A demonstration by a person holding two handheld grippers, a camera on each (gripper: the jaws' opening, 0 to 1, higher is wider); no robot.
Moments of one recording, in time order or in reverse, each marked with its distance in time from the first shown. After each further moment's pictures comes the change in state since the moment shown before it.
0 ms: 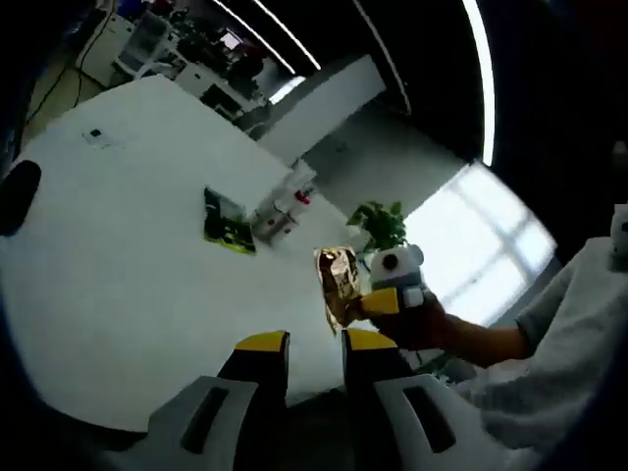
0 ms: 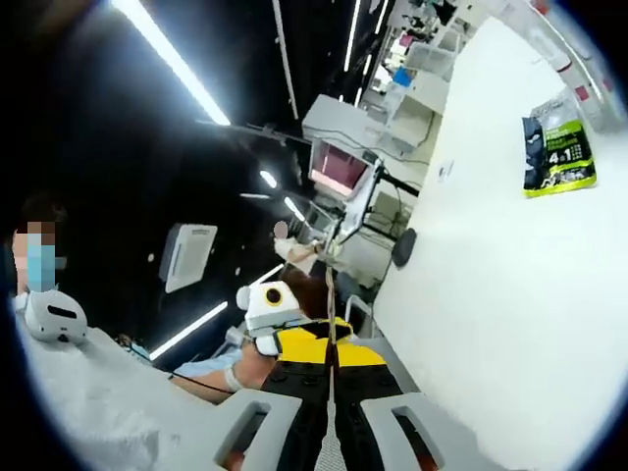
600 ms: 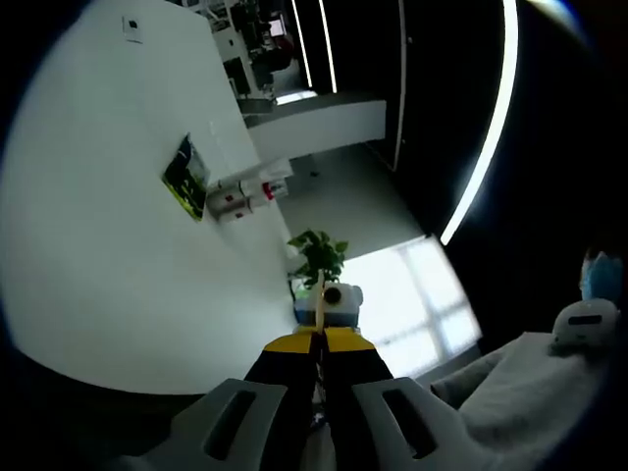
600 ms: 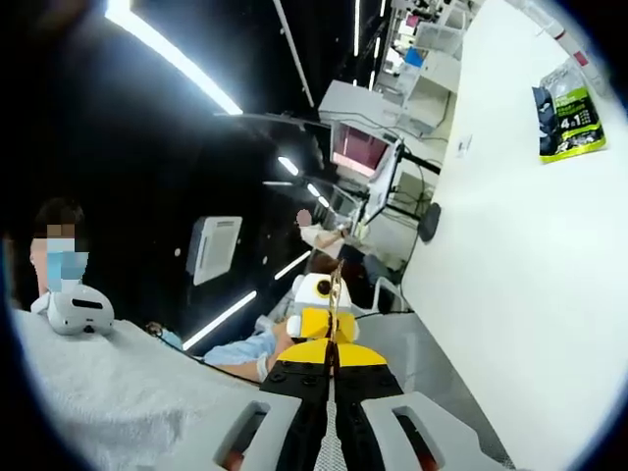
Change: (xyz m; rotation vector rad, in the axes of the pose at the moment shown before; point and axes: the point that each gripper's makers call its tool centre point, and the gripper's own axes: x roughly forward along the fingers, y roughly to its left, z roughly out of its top) left arm 0.019 -0.073 -0.006 -0.571 -0.118 -0.438; right arm -0.020 0.026 -0.032 0.071 0.055 0.164
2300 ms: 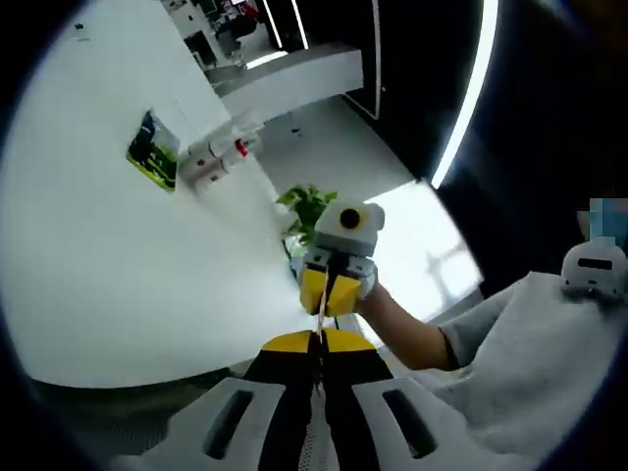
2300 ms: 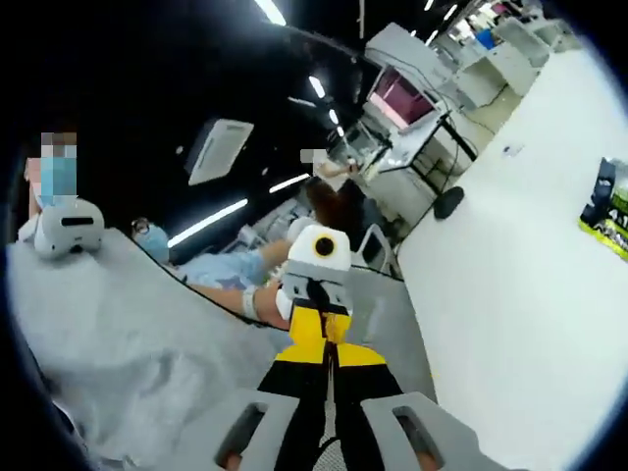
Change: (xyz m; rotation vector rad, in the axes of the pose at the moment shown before) left arm 0.011 -0.006 -0.037 0.129 0.180 -0.018; right arm -0.004 0.011 -0.006 -0.253 0.279 -0.041
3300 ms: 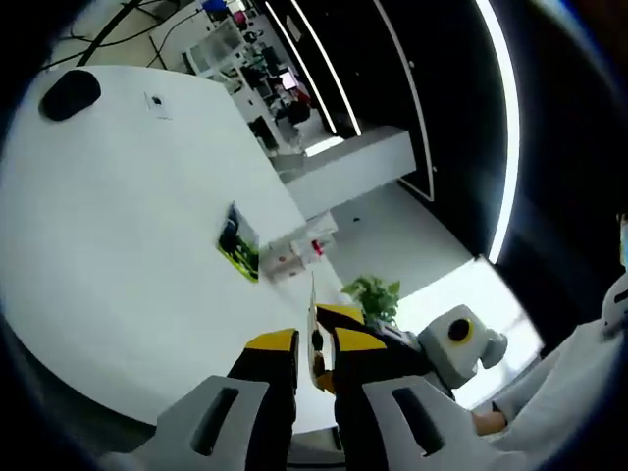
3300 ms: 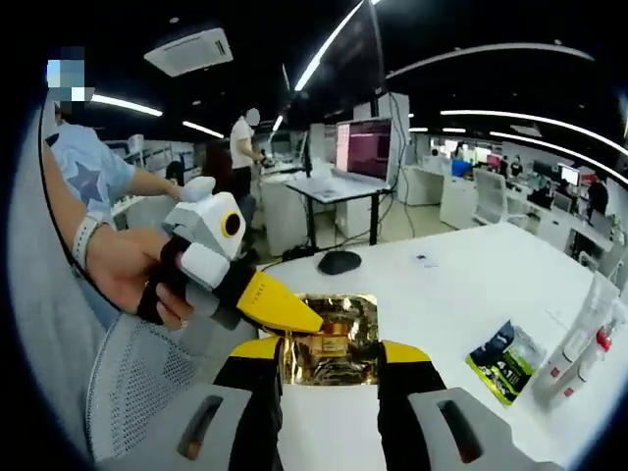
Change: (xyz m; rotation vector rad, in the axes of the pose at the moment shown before) left arm -0.048 0.050 0.065 -0.004 -0.385 0.267; right arm 0.056 -0.055 0.036 -0.733 0.008 -0.698
